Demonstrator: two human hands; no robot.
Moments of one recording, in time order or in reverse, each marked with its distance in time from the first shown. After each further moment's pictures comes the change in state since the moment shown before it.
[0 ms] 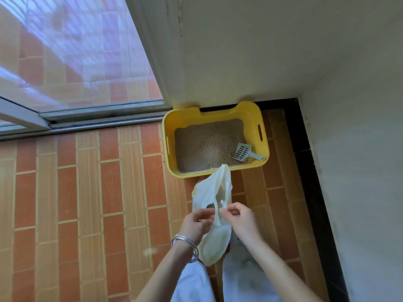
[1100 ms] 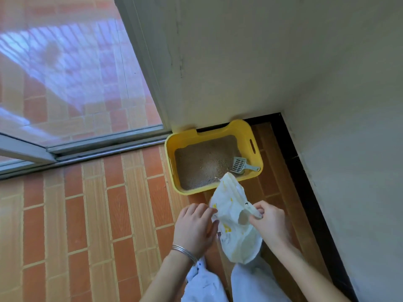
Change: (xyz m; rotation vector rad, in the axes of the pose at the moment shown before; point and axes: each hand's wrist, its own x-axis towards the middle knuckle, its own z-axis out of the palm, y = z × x) left_hand -0.044 0.048 -0.046 1.218 0.233 1.063; right_hand -0.045 -0.048 -0.045 -0.354 0.313 -0.080
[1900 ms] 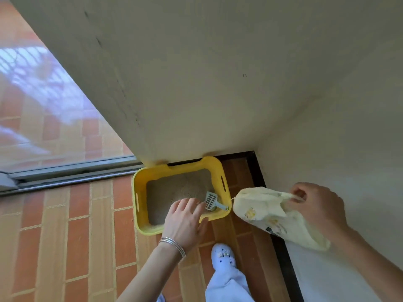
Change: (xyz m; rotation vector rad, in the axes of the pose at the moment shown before) left_hand 0.162 0.076 -0.010 0.186 -0.020 -0.008; right_hand 0.136 0.027 -0.244 -0.401 0.249 -0.177
